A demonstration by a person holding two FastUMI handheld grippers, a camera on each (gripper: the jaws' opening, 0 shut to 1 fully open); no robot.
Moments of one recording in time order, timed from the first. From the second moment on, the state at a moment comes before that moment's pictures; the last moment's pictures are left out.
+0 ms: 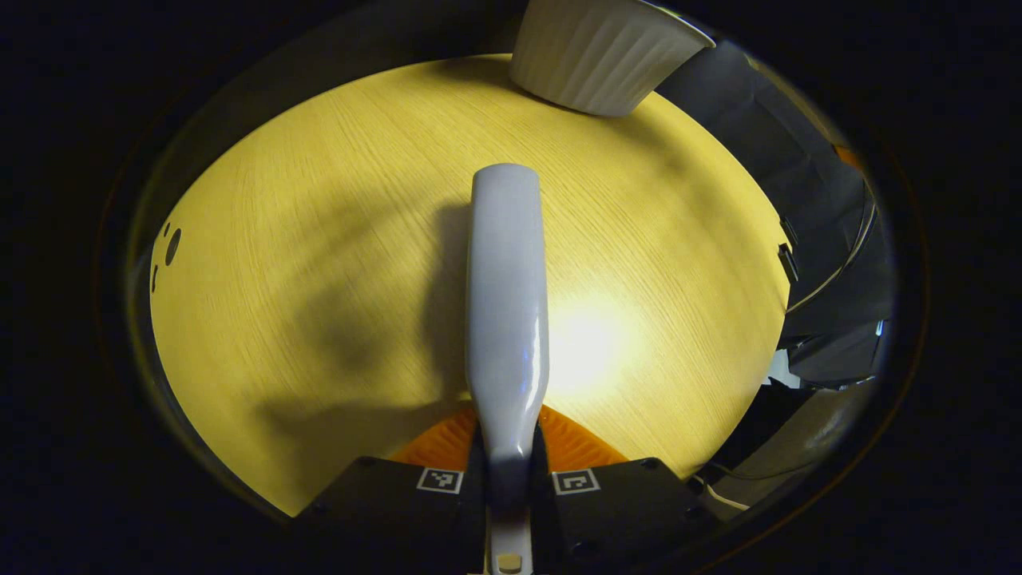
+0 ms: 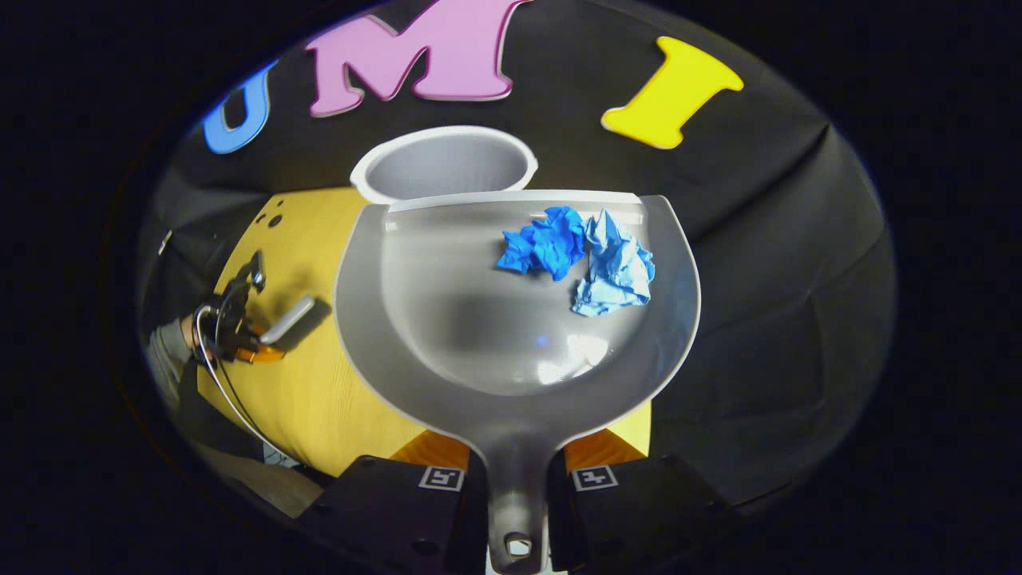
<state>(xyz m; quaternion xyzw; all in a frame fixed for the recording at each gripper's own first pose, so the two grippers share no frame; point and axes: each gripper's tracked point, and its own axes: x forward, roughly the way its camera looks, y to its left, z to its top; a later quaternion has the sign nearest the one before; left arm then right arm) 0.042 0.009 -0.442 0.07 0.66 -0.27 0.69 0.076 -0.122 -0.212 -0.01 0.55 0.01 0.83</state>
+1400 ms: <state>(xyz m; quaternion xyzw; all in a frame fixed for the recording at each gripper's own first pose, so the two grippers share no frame) 0.041 0.010 -0.440 0.08 0.66 -0.26 0.70 0.210 -0.162 -0.123 -0.59 0.44 0.07 0.67</state>
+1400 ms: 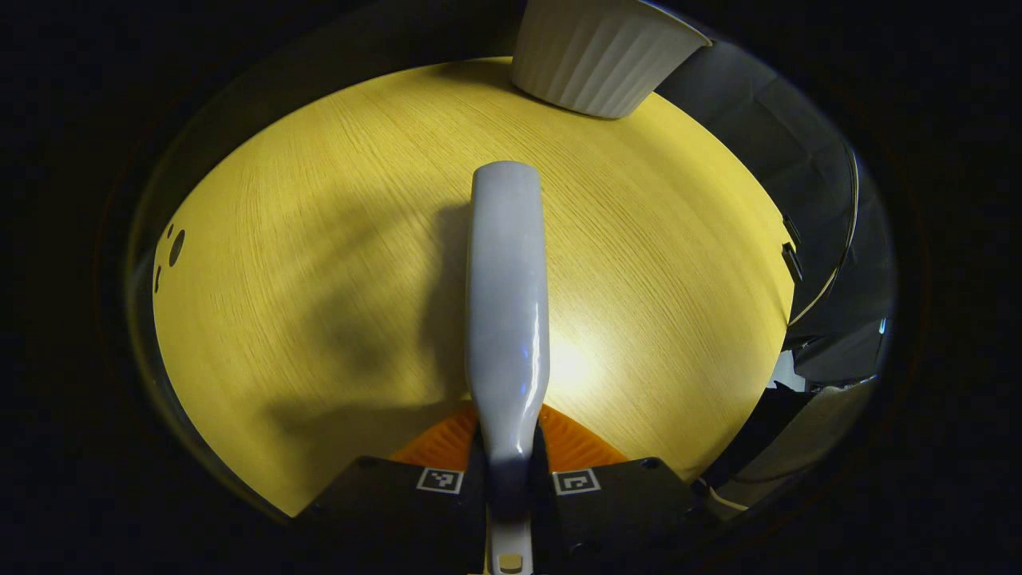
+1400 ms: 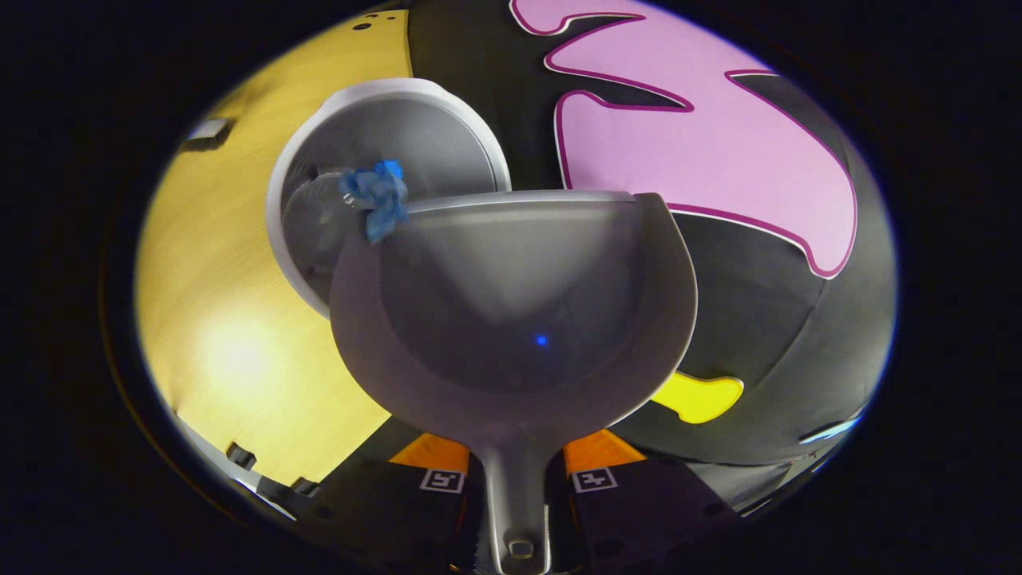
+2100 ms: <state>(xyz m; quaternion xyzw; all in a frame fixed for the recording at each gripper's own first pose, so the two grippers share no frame) 0.042 0.012 -0.442 0.09 0.66 -0.25 0.70 0.174 -0.153 -0.142 -0.23 0.47 0.03 0.85</state>
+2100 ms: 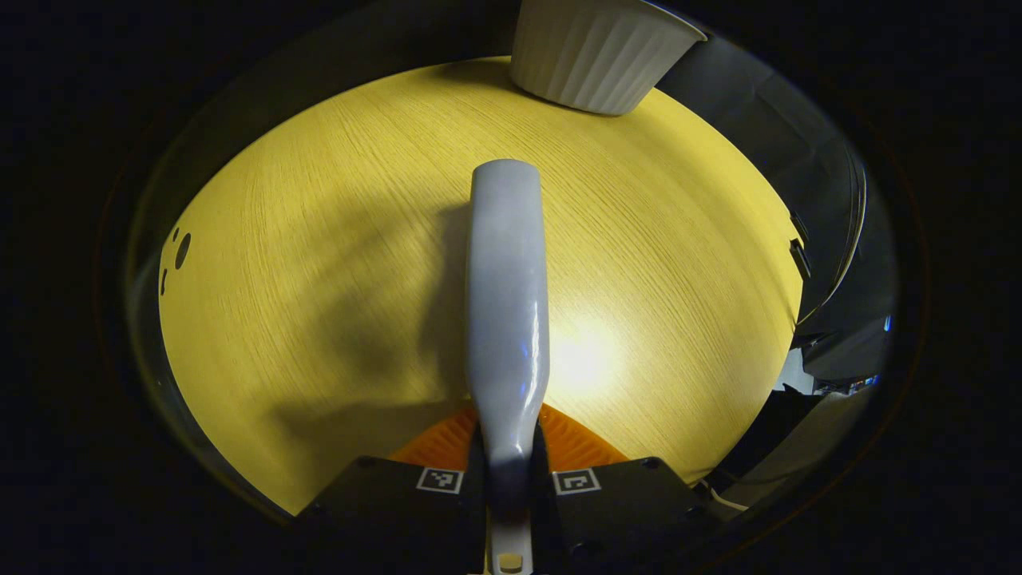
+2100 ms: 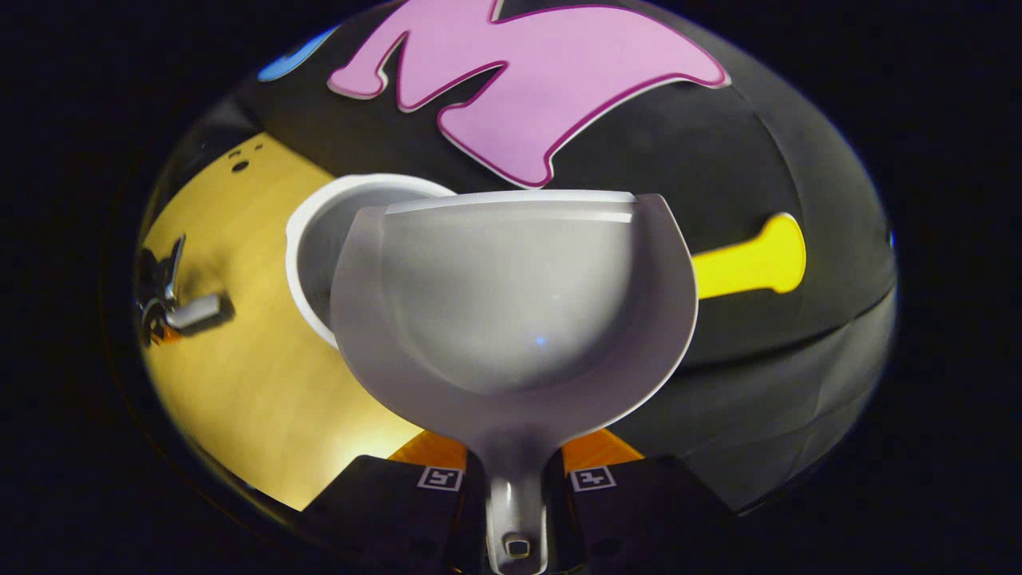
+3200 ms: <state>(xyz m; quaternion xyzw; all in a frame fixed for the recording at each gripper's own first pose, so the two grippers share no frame) 0.042 0.015 -0.444 0.12 0.66 -0.25 0.70 -0.076 -0.077 -0.177 0.03 0.53 0.13 0.84</state>
